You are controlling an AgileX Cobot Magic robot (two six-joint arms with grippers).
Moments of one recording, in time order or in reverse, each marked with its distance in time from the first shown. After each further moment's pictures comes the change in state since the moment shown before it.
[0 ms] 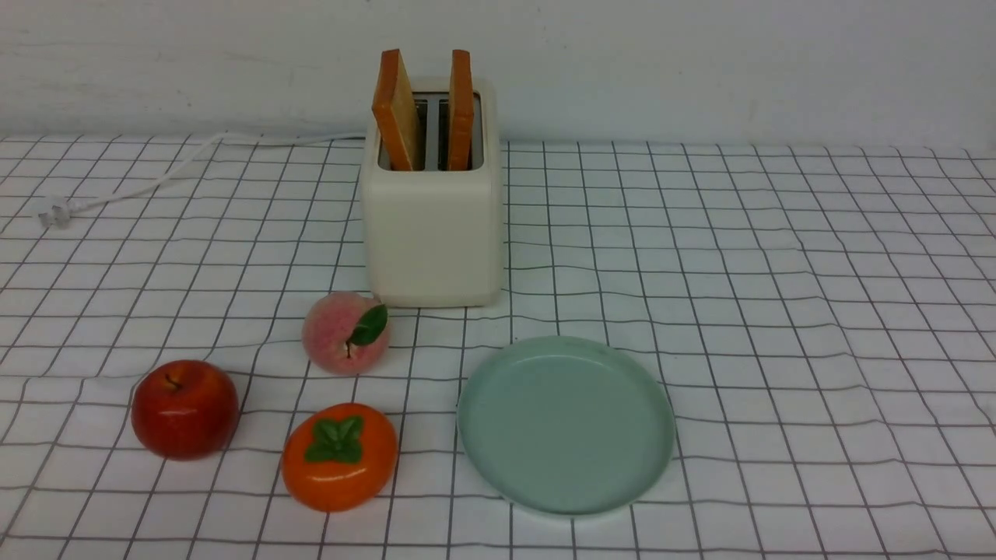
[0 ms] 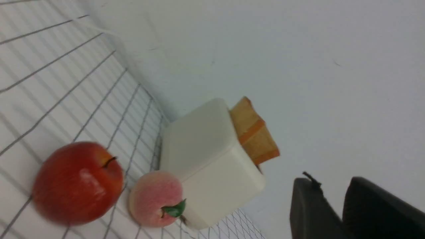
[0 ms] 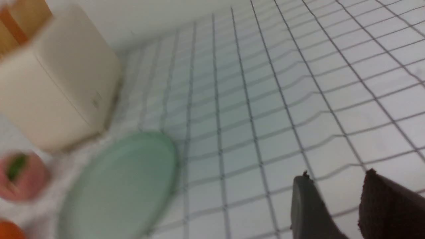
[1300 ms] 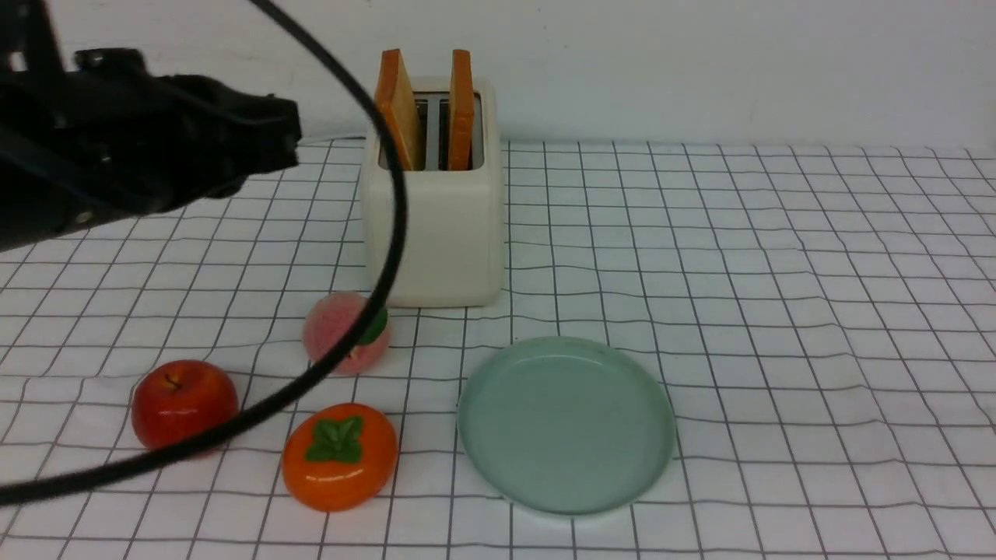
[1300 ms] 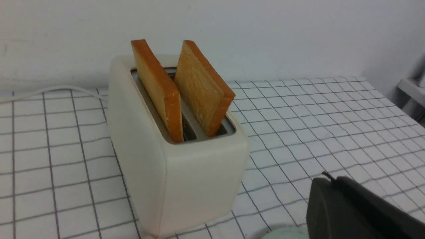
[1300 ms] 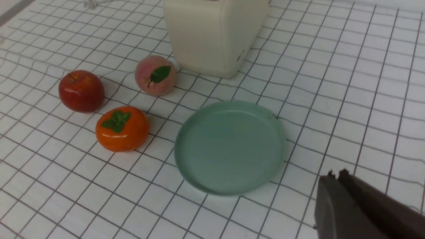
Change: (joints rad) right arm 0.051 0.666 -0.977 0.146 0.710 -0.585; left arm -0.283 1.176 -0.889 0.136 0.116 0.619
